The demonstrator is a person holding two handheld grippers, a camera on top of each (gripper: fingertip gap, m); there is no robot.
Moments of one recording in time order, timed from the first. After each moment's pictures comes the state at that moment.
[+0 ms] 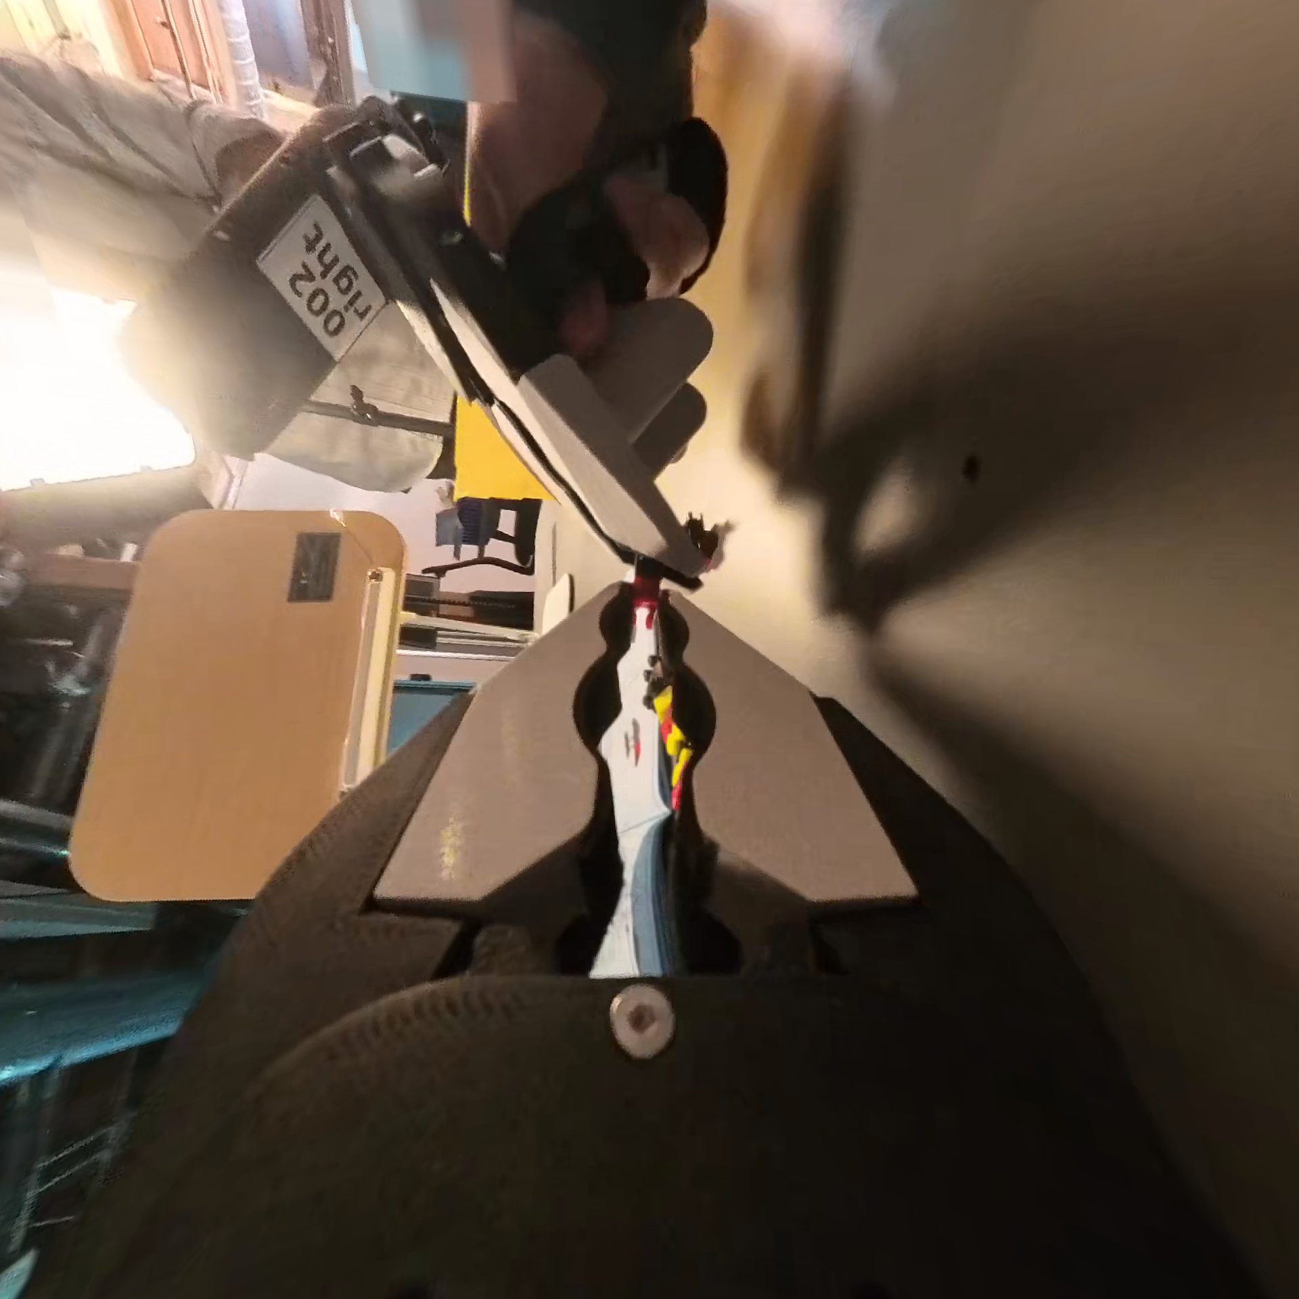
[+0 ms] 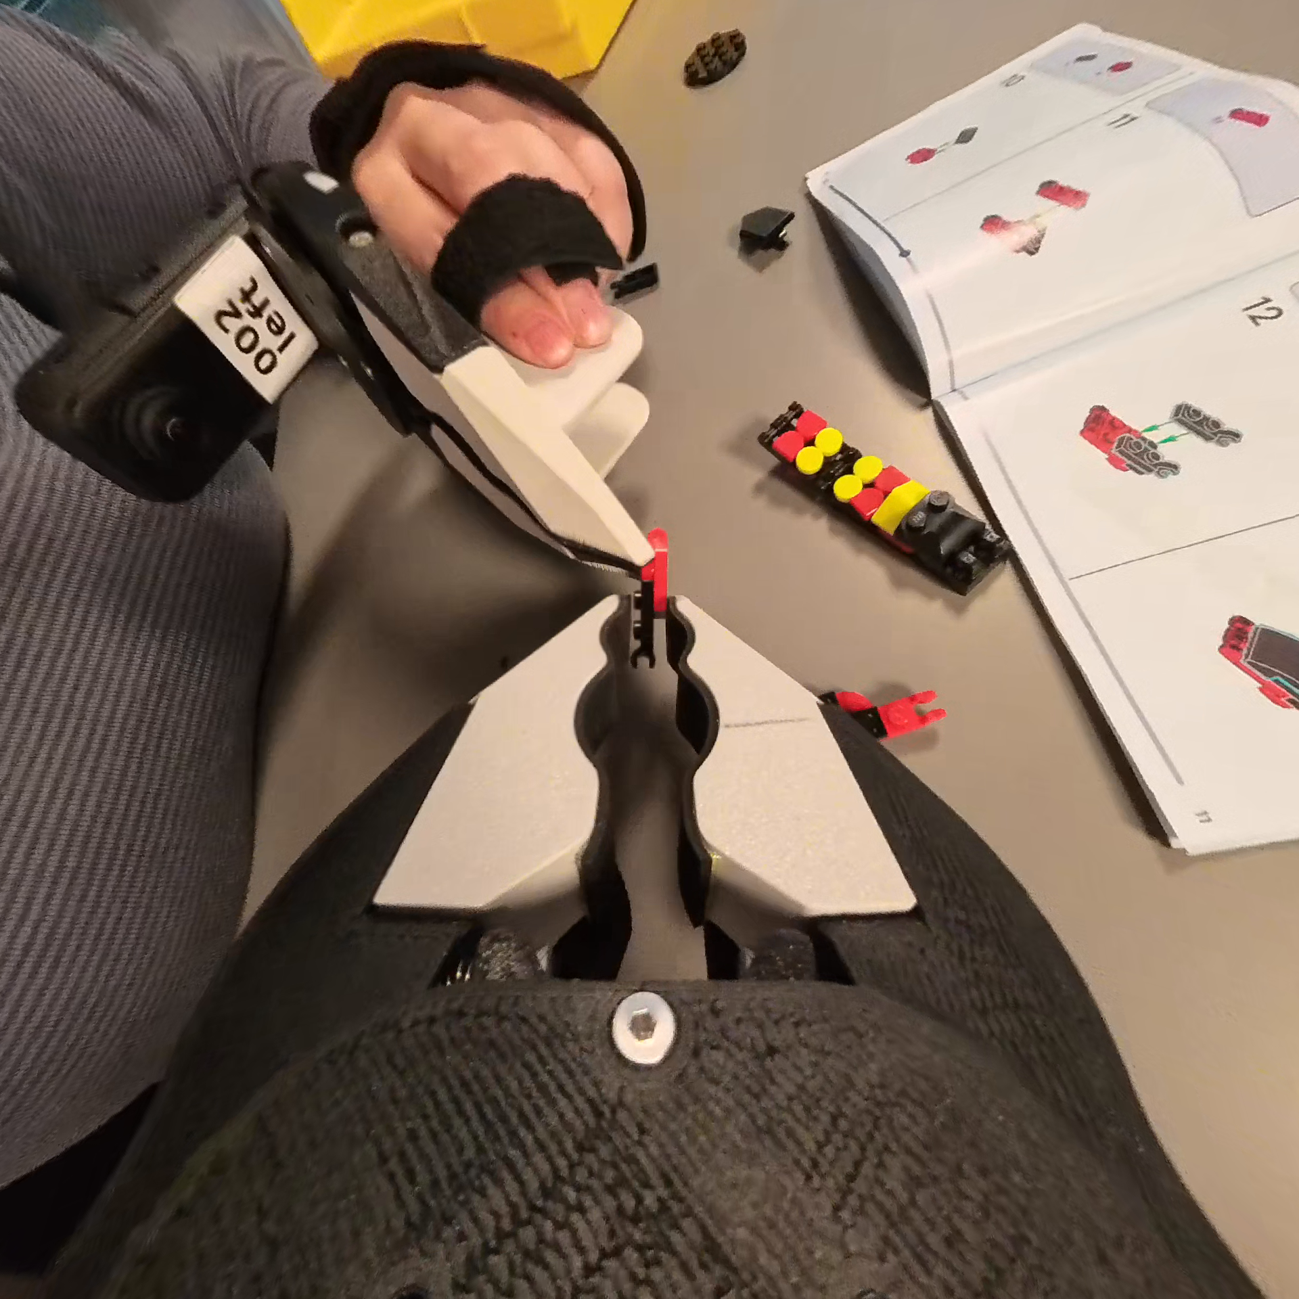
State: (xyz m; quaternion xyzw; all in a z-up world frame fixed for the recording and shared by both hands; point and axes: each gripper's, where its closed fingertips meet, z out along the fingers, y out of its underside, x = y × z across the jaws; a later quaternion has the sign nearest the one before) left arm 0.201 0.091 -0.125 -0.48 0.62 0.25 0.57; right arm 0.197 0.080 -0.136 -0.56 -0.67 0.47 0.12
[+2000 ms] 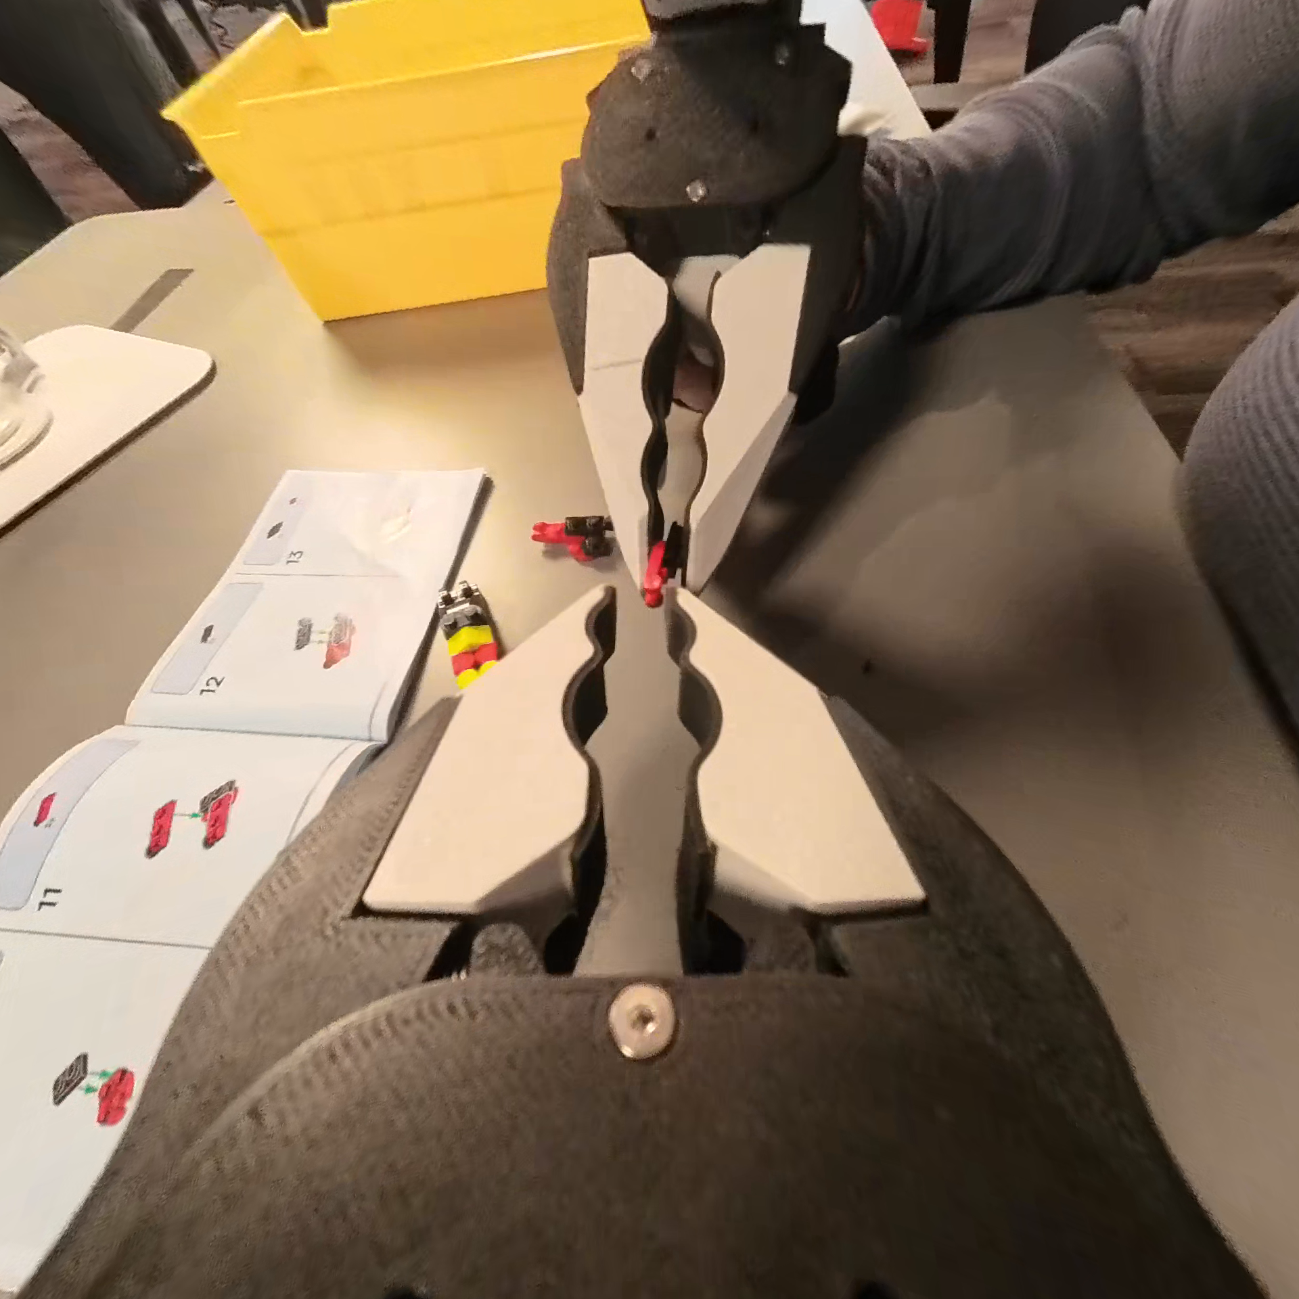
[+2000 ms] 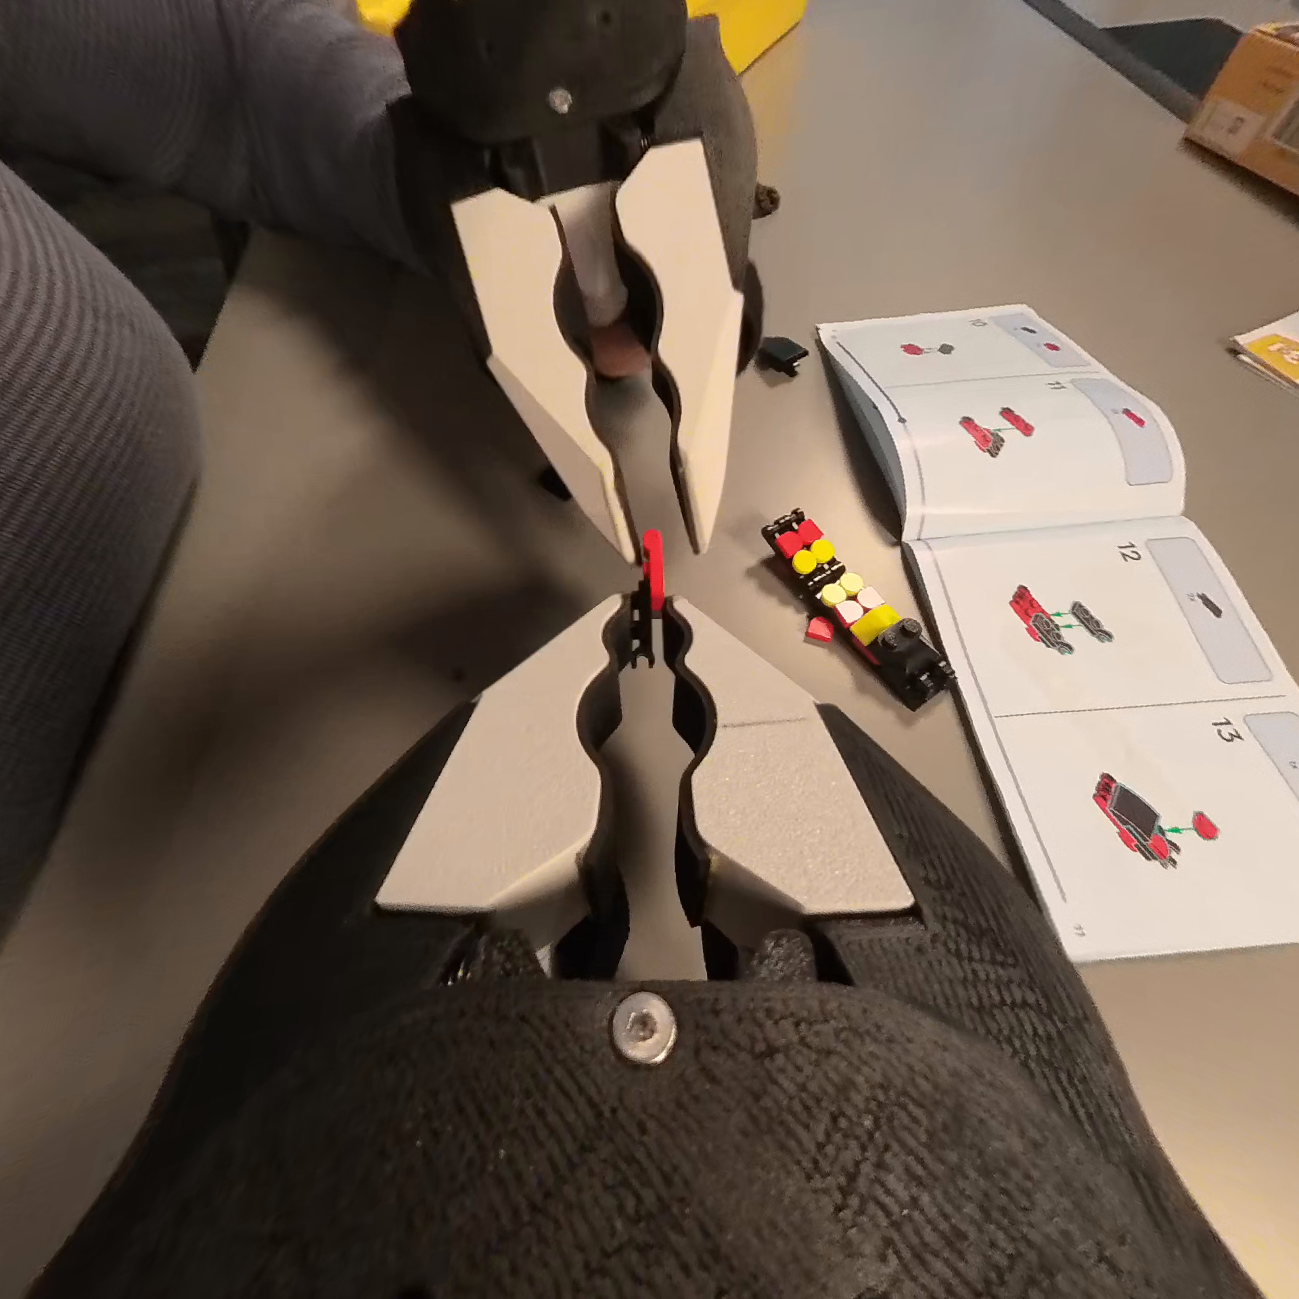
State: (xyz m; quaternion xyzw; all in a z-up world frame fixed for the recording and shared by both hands) left arm 0.190 0.080 -0.116 -0.74 0.40 -0.20 0.50; right arm 0.187 0.074 -0.126 -0.46 -0.73 0.45 0.26
